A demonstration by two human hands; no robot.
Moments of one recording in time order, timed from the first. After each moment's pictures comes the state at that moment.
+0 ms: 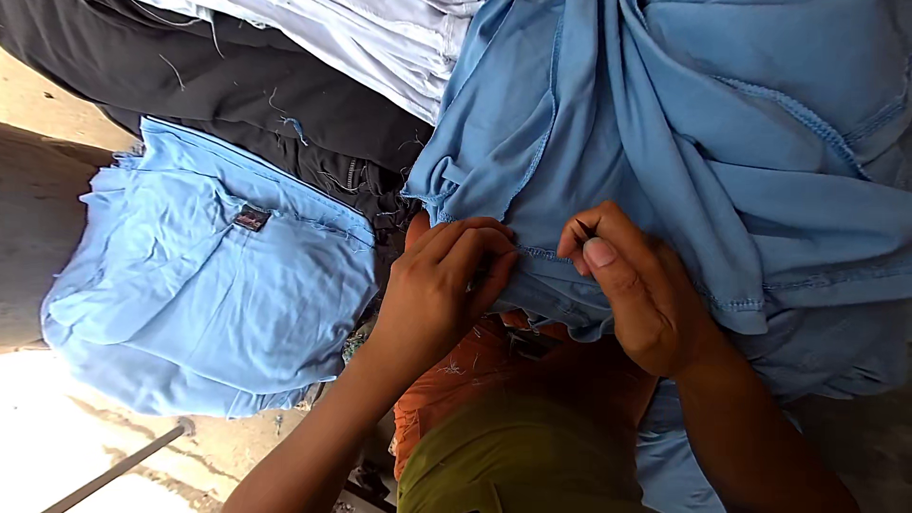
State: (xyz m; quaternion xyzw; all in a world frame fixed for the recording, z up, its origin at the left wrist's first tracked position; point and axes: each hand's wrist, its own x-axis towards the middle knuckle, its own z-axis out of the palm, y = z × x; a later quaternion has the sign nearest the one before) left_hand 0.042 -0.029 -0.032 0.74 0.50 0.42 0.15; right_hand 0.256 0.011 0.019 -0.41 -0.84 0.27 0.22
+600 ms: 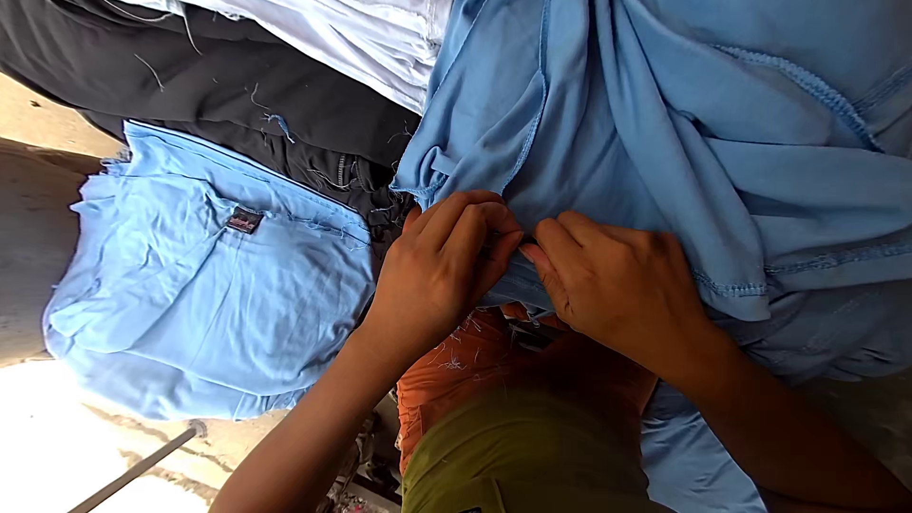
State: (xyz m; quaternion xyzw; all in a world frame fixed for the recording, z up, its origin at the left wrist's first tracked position) left_hand 0.041 -0.016 -0.028 0.77 0.47 0.41 0.13; right_hand 0.240 0.007 0.013 -0.40 -0.91 -0.01 0.08
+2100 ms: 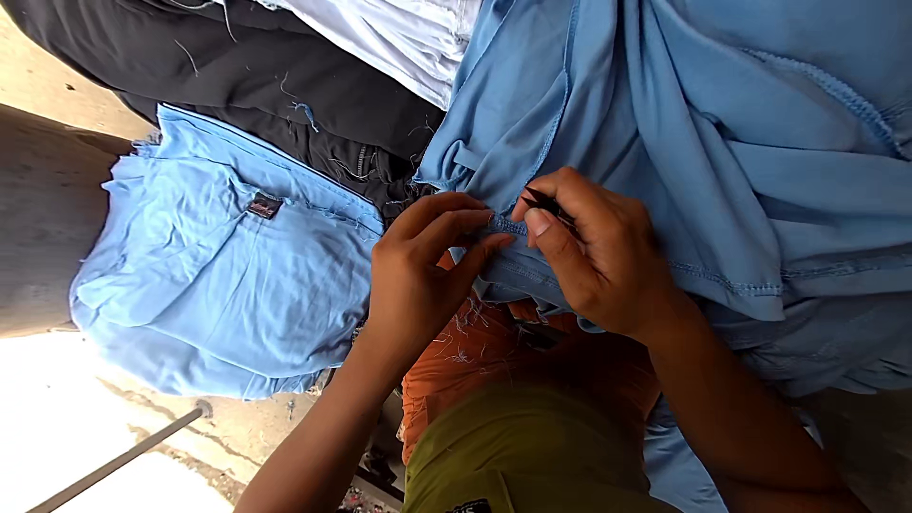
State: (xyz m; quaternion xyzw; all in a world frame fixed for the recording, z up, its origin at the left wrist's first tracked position) left_hand 0.032 -0.036 -0.035 0.66 0.54 0.48 0.22; right_hand 0.221 0.023 0.011 -0.36 -0.86 0.25 0.26
